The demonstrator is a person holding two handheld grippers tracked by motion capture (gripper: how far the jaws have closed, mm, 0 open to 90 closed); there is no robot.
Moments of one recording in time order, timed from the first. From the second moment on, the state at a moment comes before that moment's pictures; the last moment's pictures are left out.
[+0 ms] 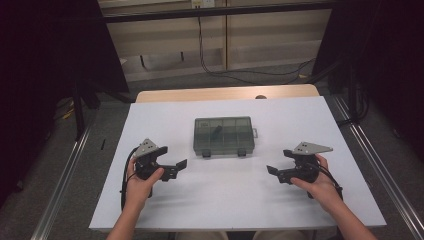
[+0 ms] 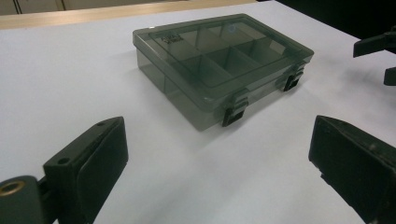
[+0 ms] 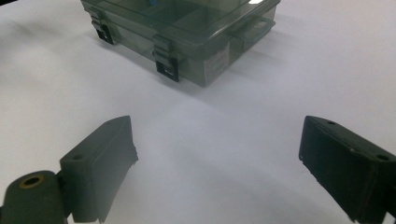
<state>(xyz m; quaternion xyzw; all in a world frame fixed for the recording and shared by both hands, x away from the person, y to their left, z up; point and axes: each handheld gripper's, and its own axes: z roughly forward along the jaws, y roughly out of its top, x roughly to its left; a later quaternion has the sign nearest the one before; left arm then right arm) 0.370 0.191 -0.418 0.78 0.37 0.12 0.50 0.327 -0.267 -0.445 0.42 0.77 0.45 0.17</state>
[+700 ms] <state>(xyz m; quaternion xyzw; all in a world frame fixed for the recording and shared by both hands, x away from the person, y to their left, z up) 0.347 0.222 -0.422 0.75 0.38 0.13 0.53 0.322 -0.270 -0.450 0.43 0.77 0.44 0.17</state>
